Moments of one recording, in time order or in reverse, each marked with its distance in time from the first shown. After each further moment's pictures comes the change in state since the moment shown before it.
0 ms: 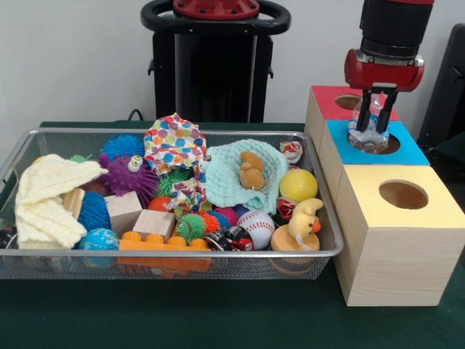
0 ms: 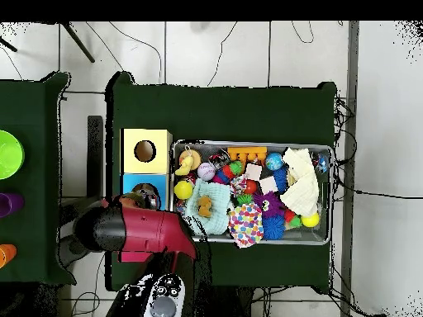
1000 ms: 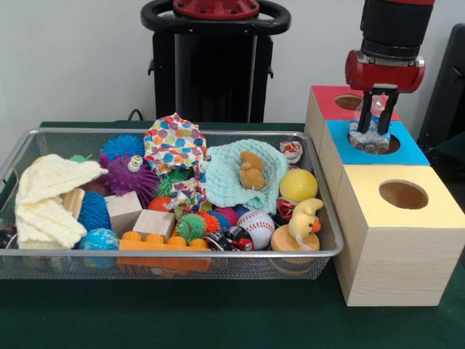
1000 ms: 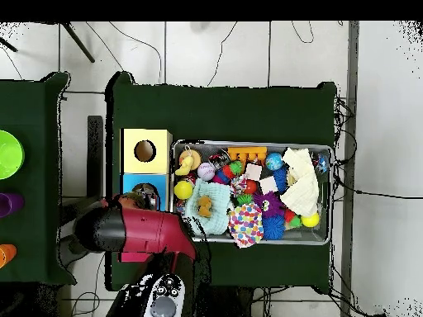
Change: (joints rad) arm 0.000 0.000 0.003 0.006 0.006 -0.027 0.000
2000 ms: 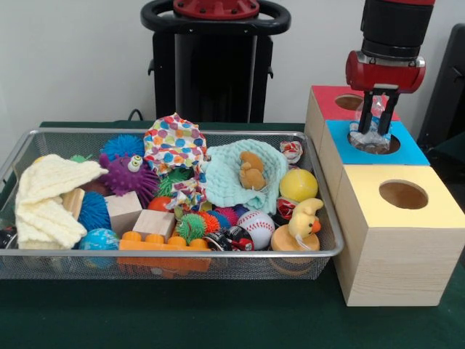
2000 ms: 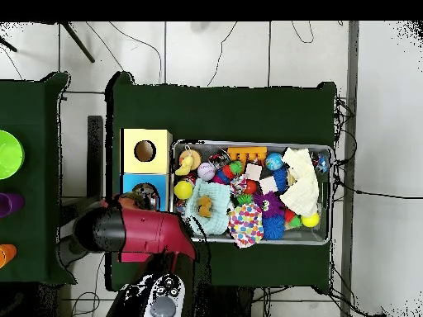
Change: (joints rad) arm 0.000 0.000 0.001 0.002 0.000 -0.007 0.000
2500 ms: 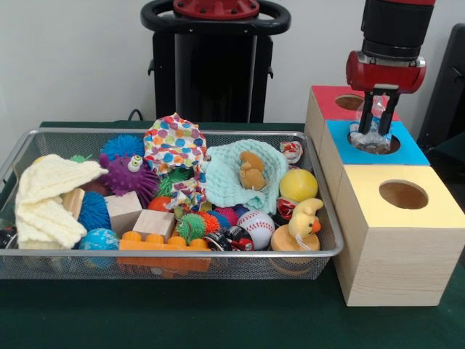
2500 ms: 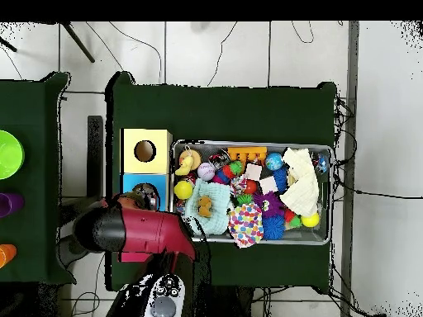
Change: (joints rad) arm 0.000 0.000 0.000 0.001 0.007 -0.003 0.000
